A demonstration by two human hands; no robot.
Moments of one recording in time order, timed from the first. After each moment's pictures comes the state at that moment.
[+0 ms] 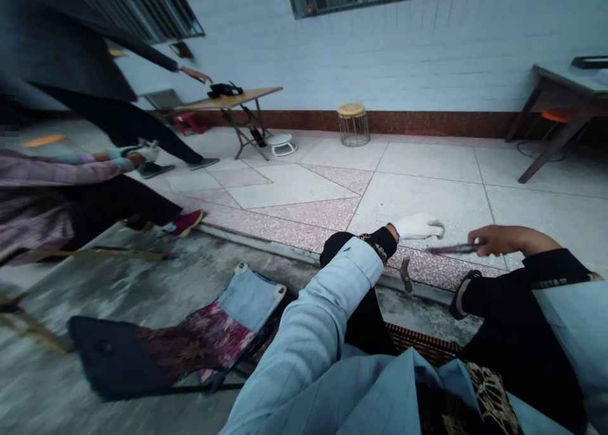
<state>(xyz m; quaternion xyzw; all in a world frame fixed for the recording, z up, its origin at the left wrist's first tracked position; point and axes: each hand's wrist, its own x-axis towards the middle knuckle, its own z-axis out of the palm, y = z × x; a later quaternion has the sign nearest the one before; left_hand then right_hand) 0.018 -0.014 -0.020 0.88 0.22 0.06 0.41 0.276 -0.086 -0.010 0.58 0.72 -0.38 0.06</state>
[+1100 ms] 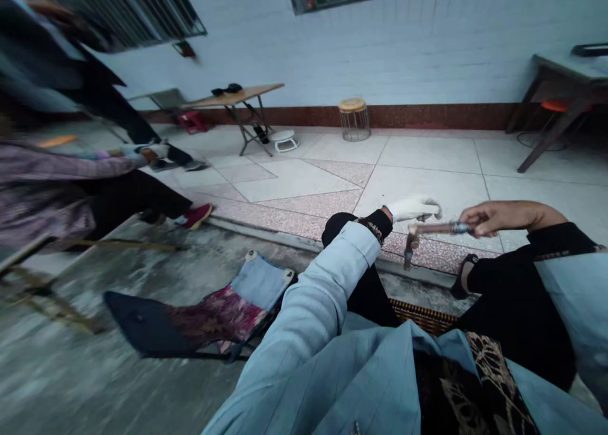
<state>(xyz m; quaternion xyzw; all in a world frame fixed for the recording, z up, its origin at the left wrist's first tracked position) 0.009 -0.024 -0.006 0.83 0.20 0.11 0.50 0.265 -0.117 0.036 0.38 0.72 -0.57 -0.04</state>
